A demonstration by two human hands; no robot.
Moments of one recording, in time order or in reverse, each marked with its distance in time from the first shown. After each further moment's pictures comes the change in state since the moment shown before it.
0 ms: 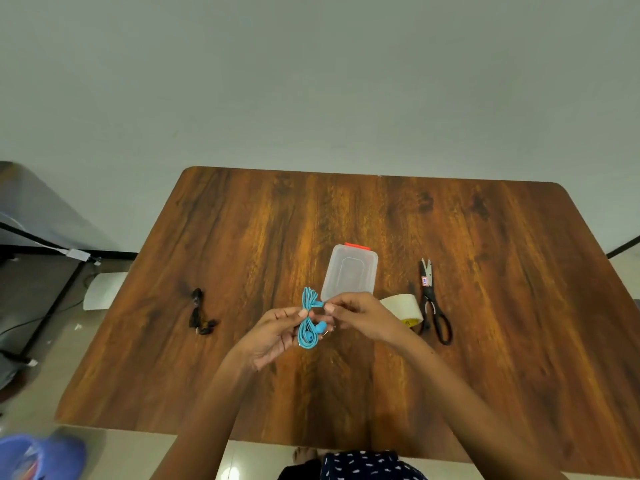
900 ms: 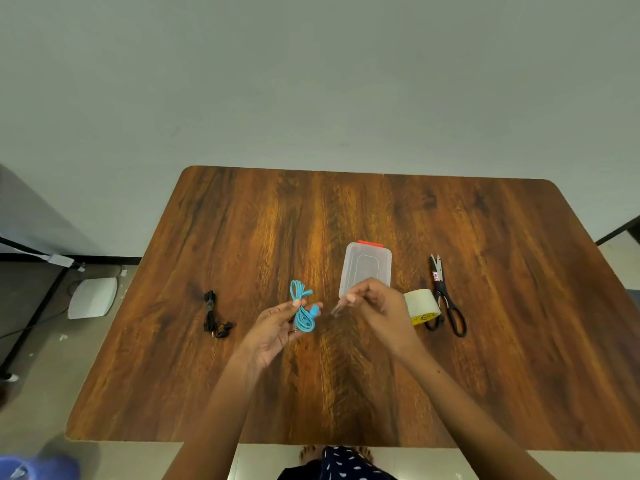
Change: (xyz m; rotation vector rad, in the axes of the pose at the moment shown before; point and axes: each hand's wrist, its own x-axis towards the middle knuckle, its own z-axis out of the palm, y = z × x) left_hand -0.008 0.015 -0.041 -0.164 0.215 0.019; right_hand -0.005 -0.018 0.047 0.070 0.459 -0.232
